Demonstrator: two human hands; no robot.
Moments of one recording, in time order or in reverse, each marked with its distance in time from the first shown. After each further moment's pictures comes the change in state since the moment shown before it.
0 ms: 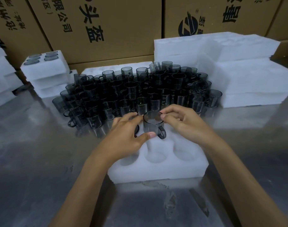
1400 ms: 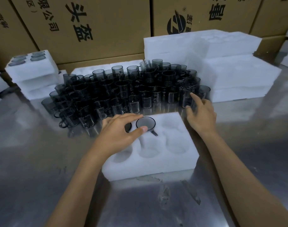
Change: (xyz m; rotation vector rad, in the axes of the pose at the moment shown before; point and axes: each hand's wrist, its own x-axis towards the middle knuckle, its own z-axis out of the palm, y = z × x) left_hand 0.003 0.001 0.003 -0.152 0.130 0.058; right_hand 0.017 0.083 -0.049 -0.651 0.535 0.235
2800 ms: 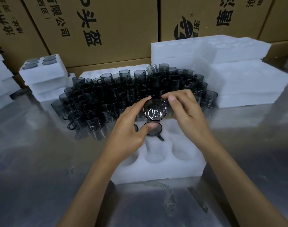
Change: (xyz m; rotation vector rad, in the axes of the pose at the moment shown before) left_hand -0.008 0.029 -0.007 -0.251 0.177 0.167; right_hand -0.052 -0.096 -0.035 0.709 -0.111 -0.402
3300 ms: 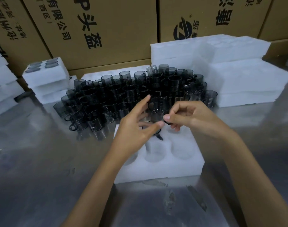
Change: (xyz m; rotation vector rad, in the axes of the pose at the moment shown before) left_hand 0.004 0.006 0.015 -0.272 -0.010 -0.117; right_hand 0.004 0.002 -0.034 0.297 -0.388 0.201
